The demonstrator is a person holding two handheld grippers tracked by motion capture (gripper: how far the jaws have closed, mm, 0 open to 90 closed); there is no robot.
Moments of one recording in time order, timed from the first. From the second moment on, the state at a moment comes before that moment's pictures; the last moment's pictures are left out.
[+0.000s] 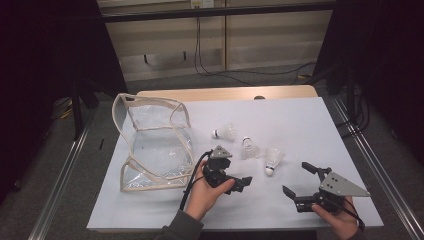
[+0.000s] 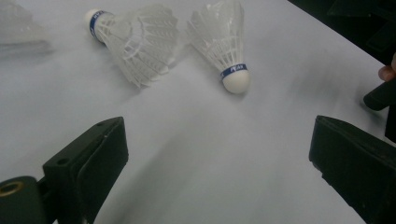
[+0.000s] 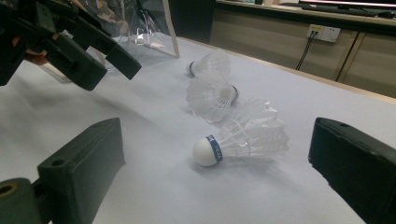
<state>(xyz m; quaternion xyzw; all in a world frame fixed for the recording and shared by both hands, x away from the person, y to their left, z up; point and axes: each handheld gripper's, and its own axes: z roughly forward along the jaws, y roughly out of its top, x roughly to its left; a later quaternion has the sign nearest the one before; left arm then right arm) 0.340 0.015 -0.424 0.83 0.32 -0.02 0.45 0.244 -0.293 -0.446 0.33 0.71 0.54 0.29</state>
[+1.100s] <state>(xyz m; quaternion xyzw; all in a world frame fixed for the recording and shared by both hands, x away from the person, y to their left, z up) 0.317 0.054 -0.440 0.85 0.27 -0.04 0.44 0.243 -0.292 -0.445 0.33 0.71 0.55 0.29</state>
